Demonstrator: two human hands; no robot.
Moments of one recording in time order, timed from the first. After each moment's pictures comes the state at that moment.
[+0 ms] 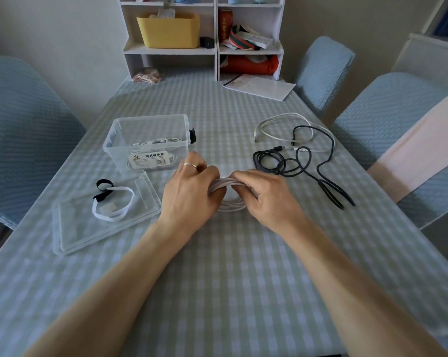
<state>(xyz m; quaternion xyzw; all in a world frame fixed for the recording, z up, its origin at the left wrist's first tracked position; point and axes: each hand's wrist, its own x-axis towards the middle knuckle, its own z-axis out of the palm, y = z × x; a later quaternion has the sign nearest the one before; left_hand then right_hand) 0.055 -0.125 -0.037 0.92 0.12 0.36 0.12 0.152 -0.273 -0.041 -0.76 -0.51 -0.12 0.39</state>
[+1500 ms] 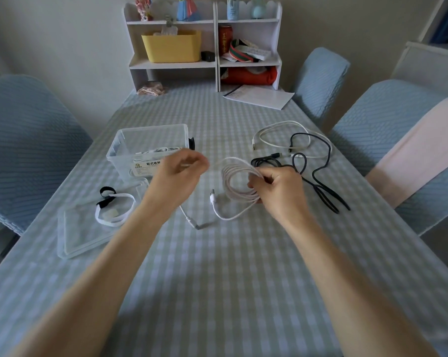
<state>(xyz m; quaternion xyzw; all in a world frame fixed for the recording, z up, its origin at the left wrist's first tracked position) 0.047 -0.121 0.018 0.79 0.24 0.24 0.52 0.170 -0.284 -0.034 -0.79 -0.31 -0.04 0.53</state>
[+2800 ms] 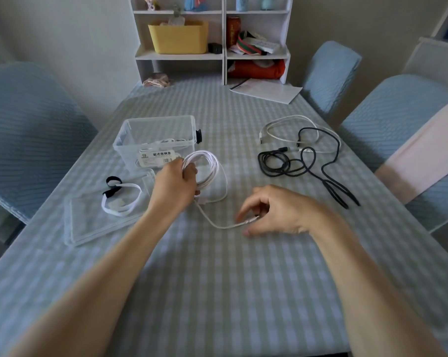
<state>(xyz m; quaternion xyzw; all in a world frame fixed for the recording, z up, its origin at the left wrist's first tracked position) 0.054 -0.095 -0.026 0.82 0.30 0.26 0.40 0.150 -0.298 -0.010 -0.81 -0.46 0.26 0.25</state>
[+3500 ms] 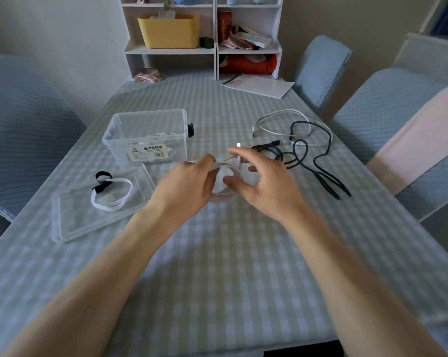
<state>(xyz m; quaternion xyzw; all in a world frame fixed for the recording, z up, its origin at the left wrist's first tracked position) 0.044 -0.122 -0.026 0.94 0.05 0.29 0.15 0.143 -0.285 -0.028 -0.79 -0.45 -0.05 0.42</state>
